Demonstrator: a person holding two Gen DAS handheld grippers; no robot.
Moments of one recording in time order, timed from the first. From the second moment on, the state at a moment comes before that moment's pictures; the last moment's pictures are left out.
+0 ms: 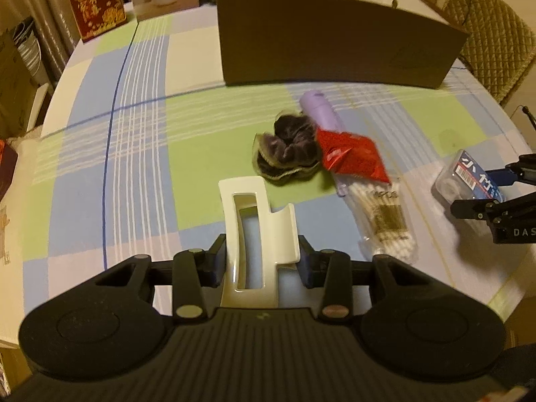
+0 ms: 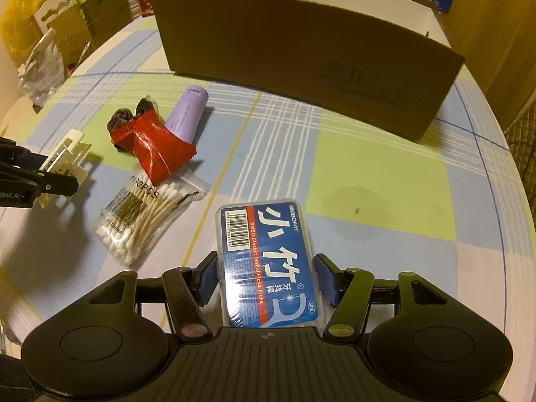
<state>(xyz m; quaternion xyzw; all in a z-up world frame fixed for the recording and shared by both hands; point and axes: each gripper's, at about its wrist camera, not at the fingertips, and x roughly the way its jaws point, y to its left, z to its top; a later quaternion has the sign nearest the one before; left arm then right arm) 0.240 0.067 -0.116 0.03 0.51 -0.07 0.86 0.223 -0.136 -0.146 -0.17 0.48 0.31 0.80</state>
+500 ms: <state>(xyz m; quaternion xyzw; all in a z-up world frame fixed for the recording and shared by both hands) 0.262 0.034 -0.044 0.06 0.42 -0.12 0.90 0.246 -0.156 -0.083 -0.09 0.44 0.32 0.83</state>
